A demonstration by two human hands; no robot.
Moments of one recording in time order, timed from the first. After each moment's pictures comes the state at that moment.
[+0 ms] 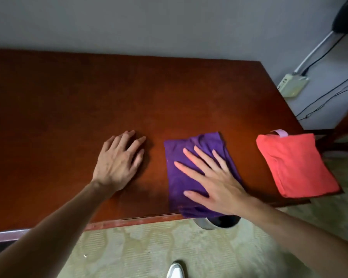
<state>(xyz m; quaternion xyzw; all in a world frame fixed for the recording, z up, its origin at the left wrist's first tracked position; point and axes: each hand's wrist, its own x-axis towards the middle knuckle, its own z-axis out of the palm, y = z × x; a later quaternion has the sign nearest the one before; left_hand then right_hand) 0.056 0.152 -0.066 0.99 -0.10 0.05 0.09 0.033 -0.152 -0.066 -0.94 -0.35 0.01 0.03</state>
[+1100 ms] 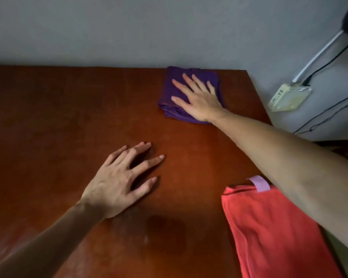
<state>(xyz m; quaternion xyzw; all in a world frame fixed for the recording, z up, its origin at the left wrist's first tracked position) 0.182 -0.001 -0.068 0.97 -0.22 -0.02 0.12 0.415 -0.243 -0.064 -0.98 -0.20 0.02 0.07</state>
